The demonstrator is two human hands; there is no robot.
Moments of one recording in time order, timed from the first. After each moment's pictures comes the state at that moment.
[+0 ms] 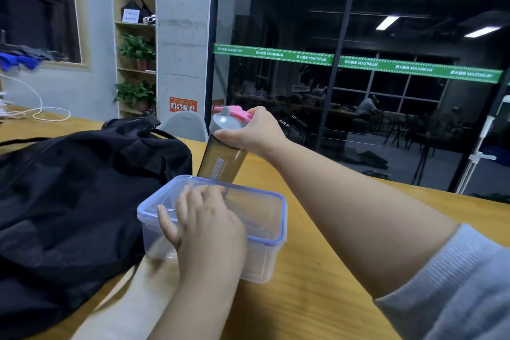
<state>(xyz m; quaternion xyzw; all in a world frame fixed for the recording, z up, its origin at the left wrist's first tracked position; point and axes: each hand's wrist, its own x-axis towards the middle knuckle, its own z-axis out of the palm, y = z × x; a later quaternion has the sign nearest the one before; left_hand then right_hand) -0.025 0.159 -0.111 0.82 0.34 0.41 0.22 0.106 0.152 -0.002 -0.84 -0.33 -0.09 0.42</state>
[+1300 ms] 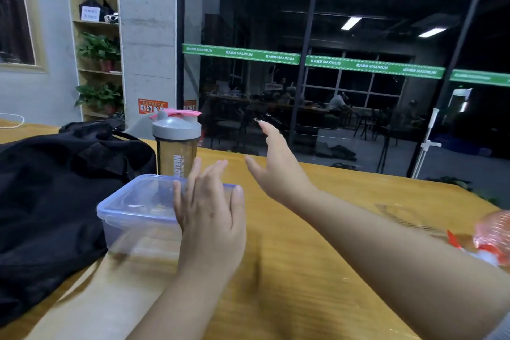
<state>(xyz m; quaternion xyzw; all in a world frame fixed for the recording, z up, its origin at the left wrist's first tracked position) -0.026 0.112 -0.107 0.79 0.08 0.54 0.27 0.072 0.030 -0.042 -0.84 -0.37 -0.17 0.37</state>
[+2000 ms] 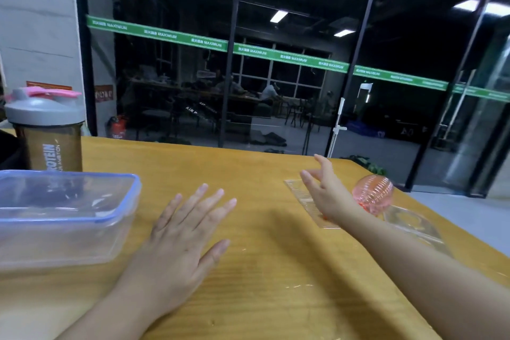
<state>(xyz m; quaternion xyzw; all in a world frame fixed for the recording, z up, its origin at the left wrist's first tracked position) -0.017 0.049 -0.142 0.93 -0.19 0.32 0.08 0.092 -0.210 -0.078 -0.92 -0.11 -0.14 0.35</state>
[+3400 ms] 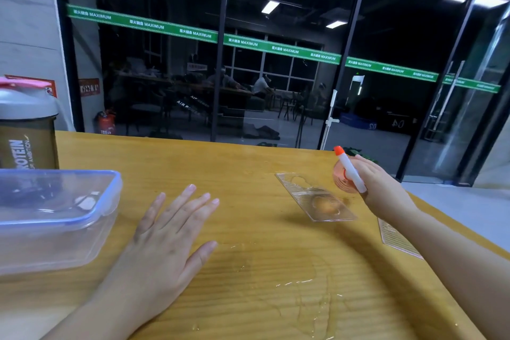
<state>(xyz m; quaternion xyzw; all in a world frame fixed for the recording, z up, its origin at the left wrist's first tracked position) -0.011 0.048 -0.147 0.94 -0.18 0.30 0.05 0.123 -0.329 -0.089 -0.96 -0.13 -0.25 0.09</state>
